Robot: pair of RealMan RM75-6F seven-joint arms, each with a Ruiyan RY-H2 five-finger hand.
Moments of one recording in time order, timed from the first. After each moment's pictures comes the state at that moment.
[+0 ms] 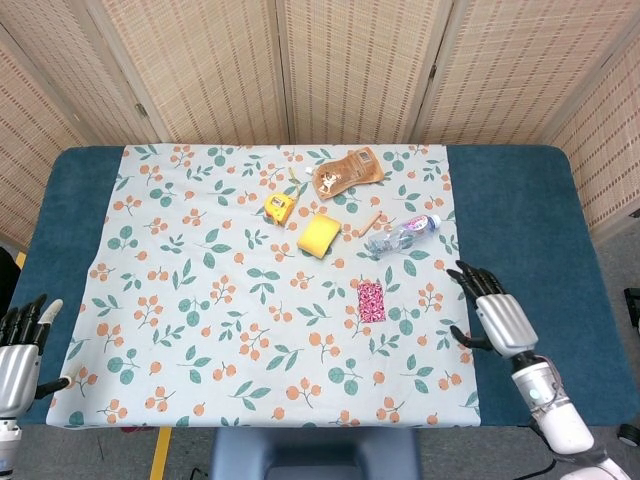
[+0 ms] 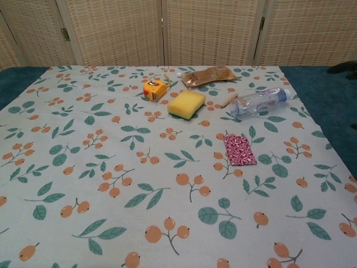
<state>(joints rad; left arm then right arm) -0.07 -1.16 -0.04 -1.58 1.48 1.52 0.10 0.33 -1.20 0.12 -1.73 -1.40 1.10 0.02</state>
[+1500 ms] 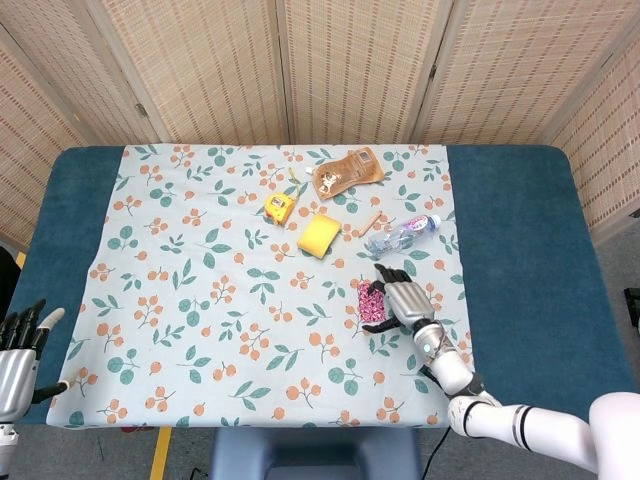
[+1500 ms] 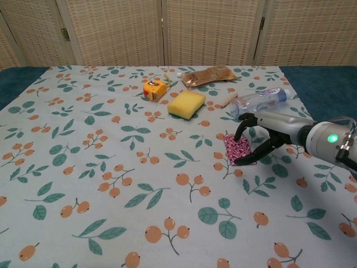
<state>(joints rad) -0.05 -1.18 -0.03 -1.53 1.50 1.51 0.04 0.70 -1.63 0.18 -1.40 -0.88 0.82 -0.31</state>
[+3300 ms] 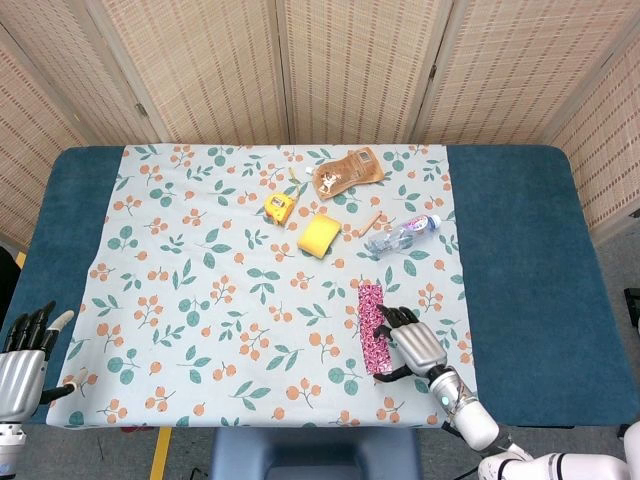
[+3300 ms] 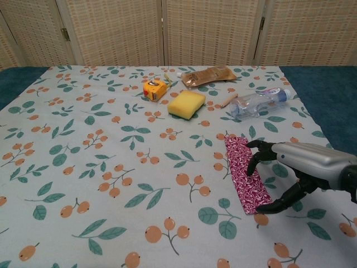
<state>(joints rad) -0.06 -1.19 -0.02 -1.52 1.51 1.51 0.03 0.56 -1.53 -0.02 -1.64 -1.10 1.00 -0.36</state>
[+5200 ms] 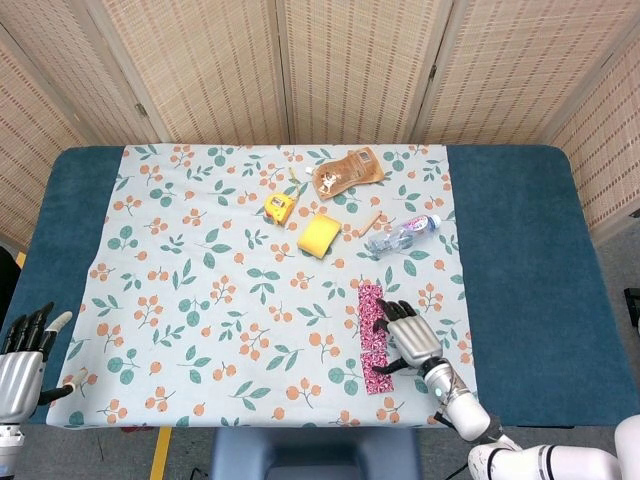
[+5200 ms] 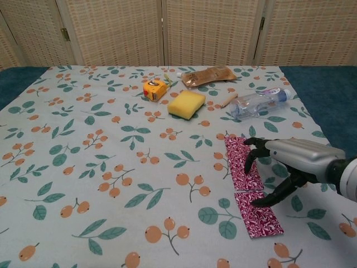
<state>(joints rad) -0.06 -1.21 -0.02 -1.49 1.52 1.51 0.00 0.57 -1.56 0.02 -1.61 -1.03 0.97 -0.45</state>
